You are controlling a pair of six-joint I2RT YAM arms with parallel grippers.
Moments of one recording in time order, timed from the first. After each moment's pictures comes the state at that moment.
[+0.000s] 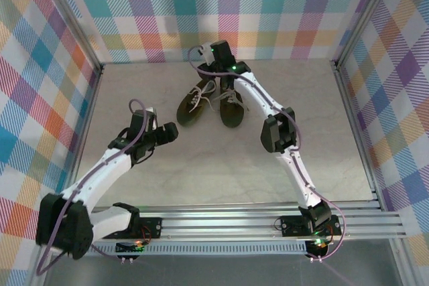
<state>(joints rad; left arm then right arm) -0.28 1.18 0.72 -0.35 -0.02 -0.55 0.55 2.57 2.58 -0.61 -0.04 -0.10</state>
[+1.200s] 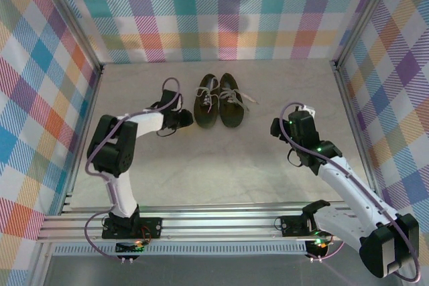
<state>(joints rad) -0.28 1.86 1.07 -0.16 0.13 -0.50 0.40 0.96 0.71 -0.46 0.33 0.54</state>
